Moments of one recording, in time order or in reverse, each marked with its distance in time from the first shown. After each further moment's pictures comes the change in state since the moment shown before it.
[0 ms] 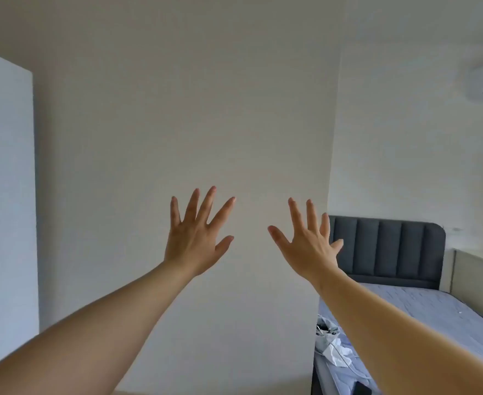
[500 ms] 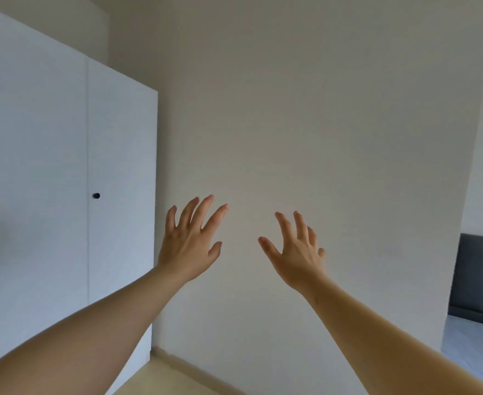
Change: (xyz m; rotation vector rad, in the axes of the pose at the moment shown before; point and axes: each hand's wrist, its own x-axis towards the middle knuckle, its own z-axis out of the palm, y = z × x) left_hand -0.075 -0.160 -0.043 0.230 -0.052 -0.180; right_hand 0.005 -0.169 0.102 0.196 -0.139 -0.330
